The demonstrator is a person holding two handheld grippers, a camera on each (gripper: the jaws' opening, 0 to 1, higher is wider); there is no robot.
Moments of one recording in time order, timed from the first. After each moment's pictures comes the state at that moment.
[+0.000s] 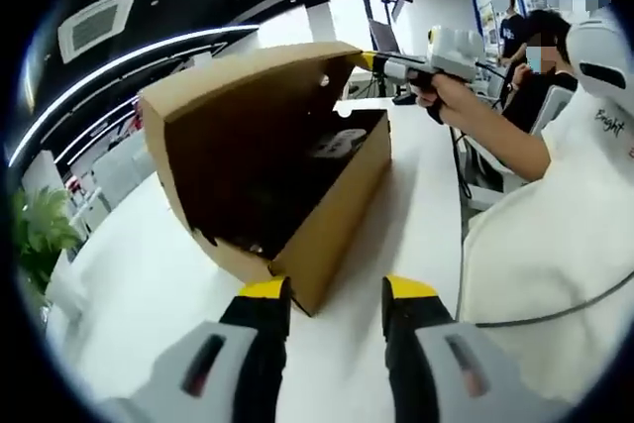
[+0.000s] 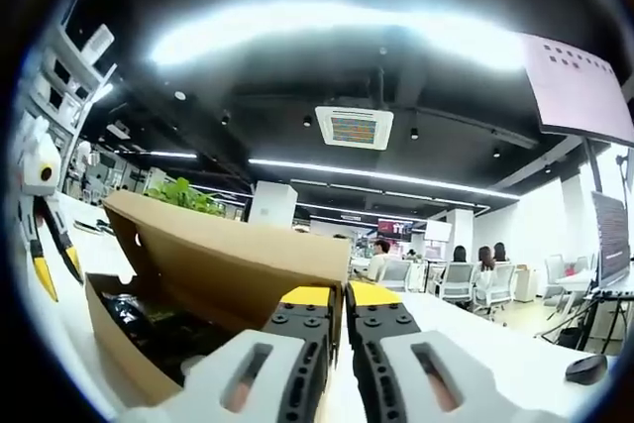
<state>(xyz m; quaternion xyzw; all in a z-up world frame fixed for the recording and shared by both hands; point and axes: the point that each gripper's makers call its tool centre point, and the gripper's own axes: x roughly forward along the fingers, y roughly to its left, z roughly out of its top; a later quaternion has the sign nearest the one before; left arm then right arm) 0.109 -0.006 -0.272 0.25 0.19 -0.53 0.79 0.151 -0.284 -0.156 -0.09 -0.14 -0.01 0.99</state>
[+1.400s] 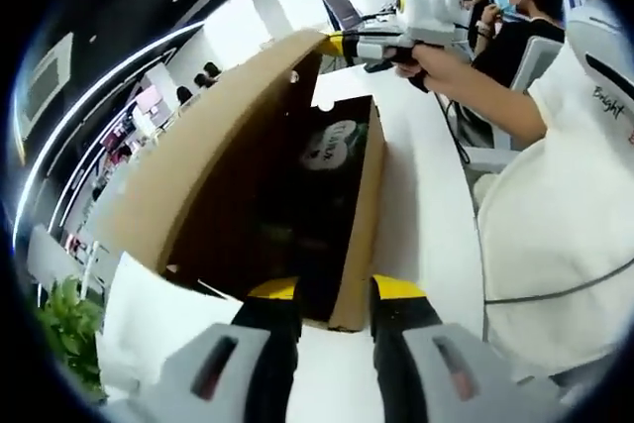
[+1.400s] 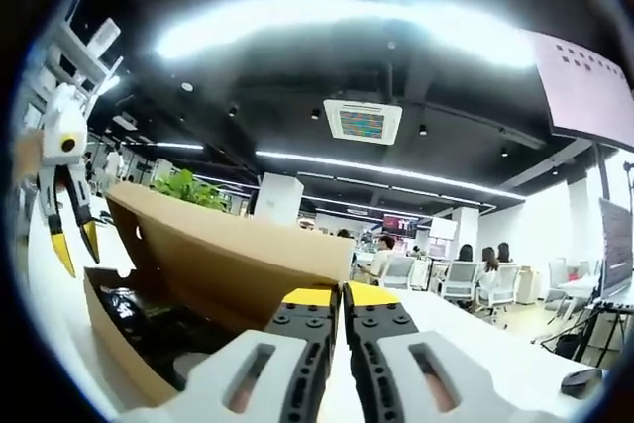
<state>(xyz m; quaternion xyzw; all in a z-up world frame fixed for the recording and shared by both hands) 0.139 -0.025 -0.246 0.39 0.20 -0.54 0.72 0.159 -0.287 -0.152 -0.11 -0.12 0.00 0.99</state>
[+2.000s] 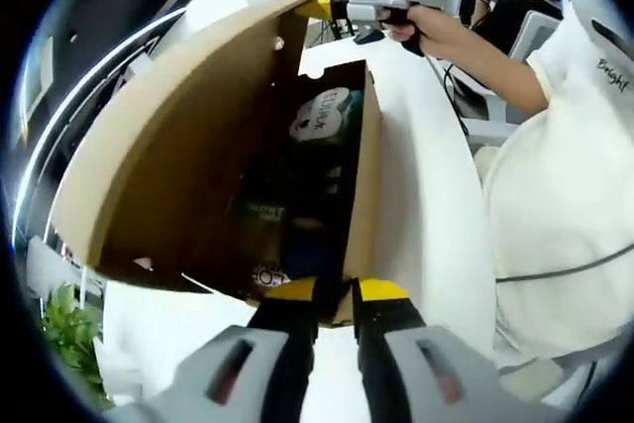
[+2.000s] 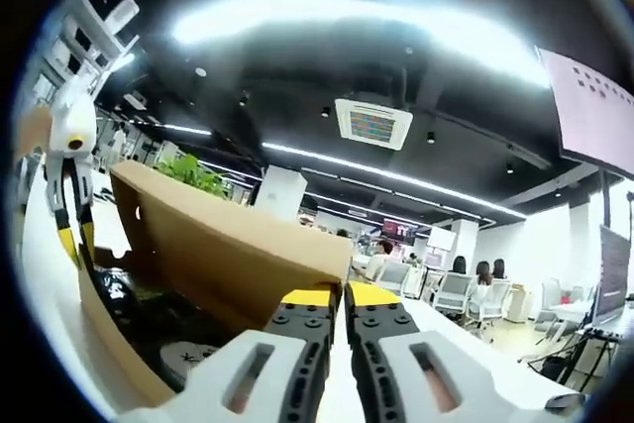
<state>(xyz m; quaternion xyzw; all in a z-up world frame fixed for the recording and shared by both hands) 0.145 -0.023 -0.271 0.41 0.23 -0.55 0.69 0.162 -0.287 -0.149 -0.15 -0.12 0.00 0.98</state>
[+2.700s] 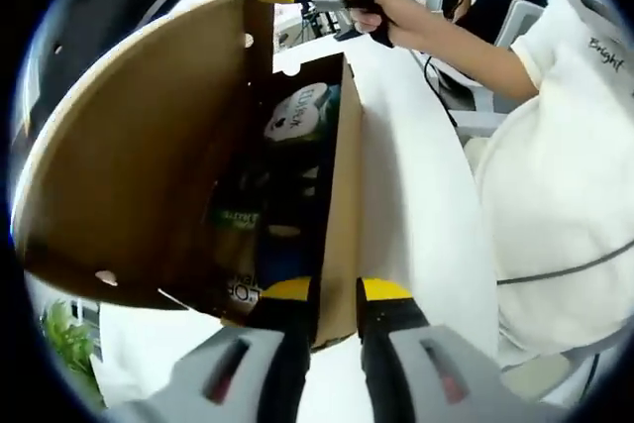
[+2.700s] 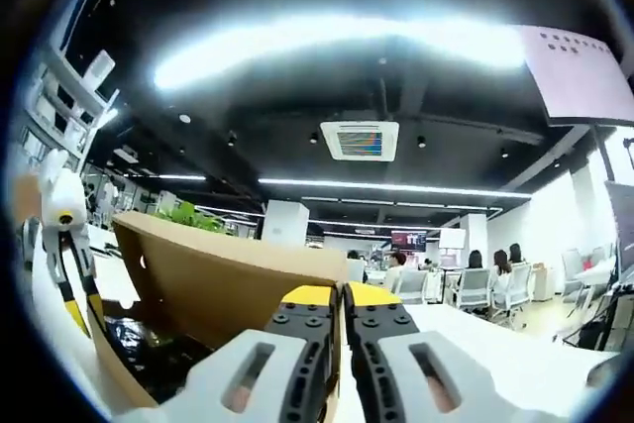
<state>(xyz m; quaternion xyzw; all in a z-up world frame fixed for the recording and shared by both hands) 0.132 -0.039 -0.291 0.42 0.23 -0.57 0.66 0.170 -0.291 -0.133 -0.07 -0.17 0.02 0.98</state>
